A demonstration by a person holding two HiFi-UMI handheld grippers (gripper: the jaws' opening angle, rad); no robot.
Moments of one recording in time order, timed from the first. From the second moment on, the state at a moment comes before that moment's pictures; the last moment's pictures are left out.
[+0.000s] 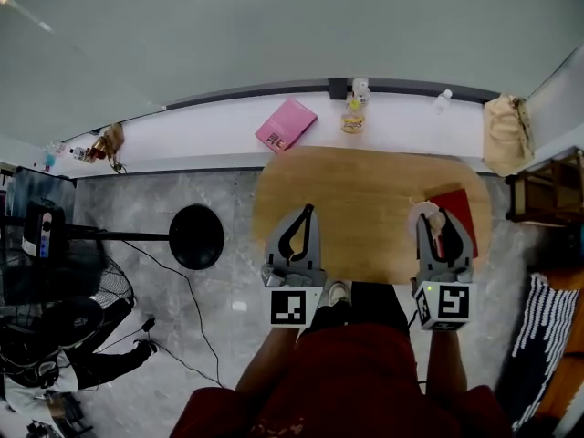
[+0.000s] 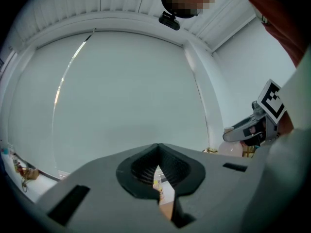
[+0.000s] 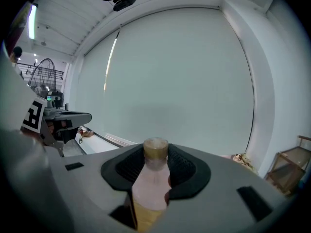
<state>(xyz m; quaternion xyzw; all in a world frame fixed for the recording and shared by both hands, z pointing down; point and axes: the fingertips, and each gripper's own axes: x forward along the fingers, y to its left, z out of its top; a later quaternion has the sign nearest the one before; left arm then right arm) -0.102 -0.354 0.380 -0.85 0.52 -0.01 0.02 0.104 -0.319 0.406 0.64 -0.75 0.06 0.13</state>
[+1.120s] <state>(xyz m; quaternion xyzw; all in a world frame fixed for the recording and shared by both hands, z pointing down) -0.023 -0.435 0.625 -0.86 0.47 -0.15 -0.11 0.139 -0.424 0.702 0.58 -0.74 0.22 0.26</state>
